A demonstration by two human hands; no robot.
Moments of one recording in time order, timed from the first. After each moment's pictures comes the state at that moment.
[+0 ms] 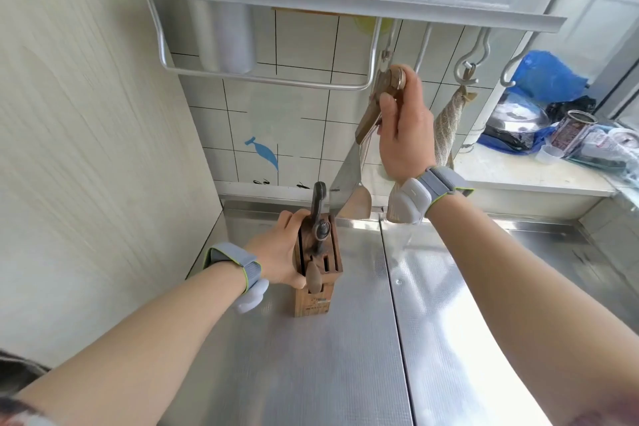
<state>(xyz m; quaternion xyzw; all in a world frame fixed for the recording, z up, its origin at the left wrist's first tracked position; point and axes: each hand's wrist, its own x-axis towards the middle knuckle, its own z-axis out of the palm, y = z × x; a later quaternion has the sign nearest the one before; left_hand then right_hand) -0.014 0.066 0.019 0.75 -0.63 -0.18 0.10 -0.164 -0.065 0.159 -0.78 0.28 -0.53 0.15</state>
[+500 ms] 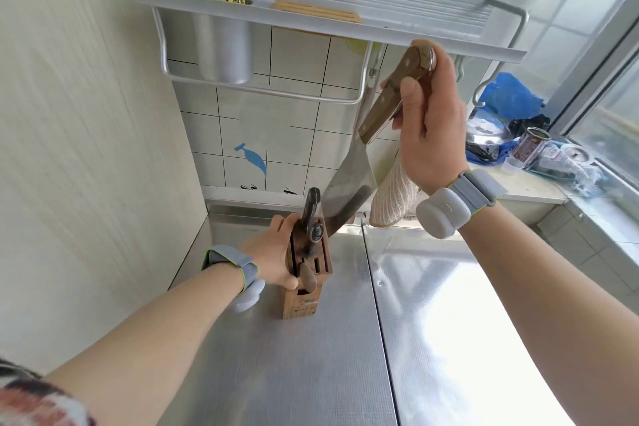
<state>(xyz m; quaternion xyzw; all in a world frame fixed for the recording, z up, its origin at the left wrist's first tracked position) -0.013 0.066 0.021 0.73 -0.66 -0.16 0.08 -0.190 -0.014 0.216 -0.79 0.23 -0.56 0.10</state>
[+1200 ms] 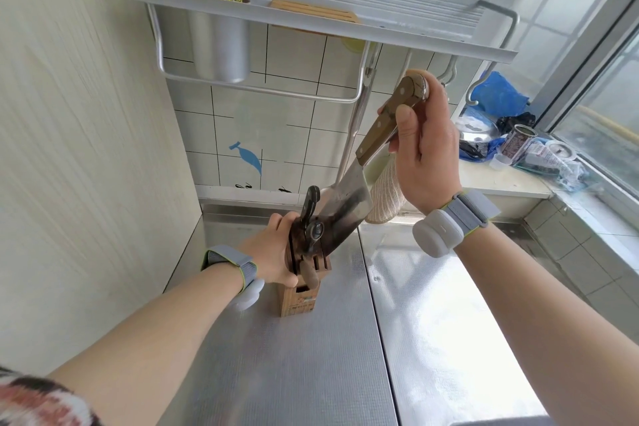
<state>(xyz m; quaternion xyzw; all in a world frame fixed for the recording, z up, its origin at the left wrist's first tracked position) -0.013 0.067 0.023 0.73 -0.66 -0.18 0.09 -0.198 -0.002 0.195 -0.79 0.25 -0.54 0.11</state>
